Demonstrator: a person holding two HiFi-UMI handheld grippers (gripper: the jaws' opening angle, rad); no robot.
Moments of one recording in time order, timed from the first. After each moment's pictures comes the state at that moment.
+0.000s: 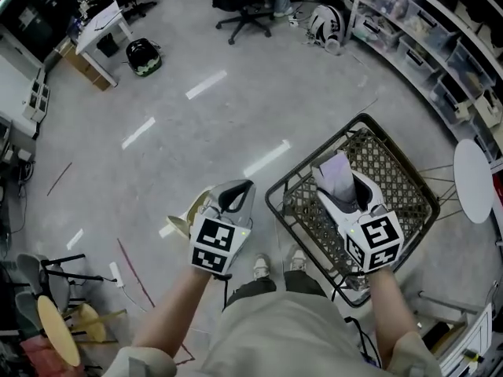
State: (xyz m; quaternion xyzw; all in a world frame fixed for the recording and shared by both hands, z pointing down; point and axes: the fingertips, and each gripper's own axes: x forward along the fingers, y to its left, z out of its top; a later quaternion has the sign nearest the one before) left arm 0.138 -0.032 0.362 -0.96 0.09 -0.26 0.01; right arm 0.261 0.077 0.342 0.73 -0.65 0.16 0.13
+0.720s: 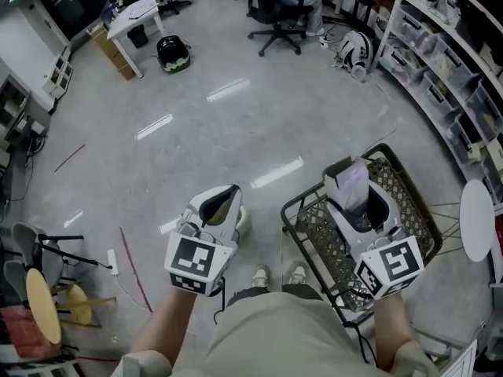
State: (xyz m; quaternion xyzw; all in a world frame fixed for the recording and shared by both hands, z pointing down) left arm 0.068 -0.073 0.275 -0.96 0.19 -0.19 0.03; right arm 0.220 0.042 0.245 0.71 -0.70 0.08 0.08
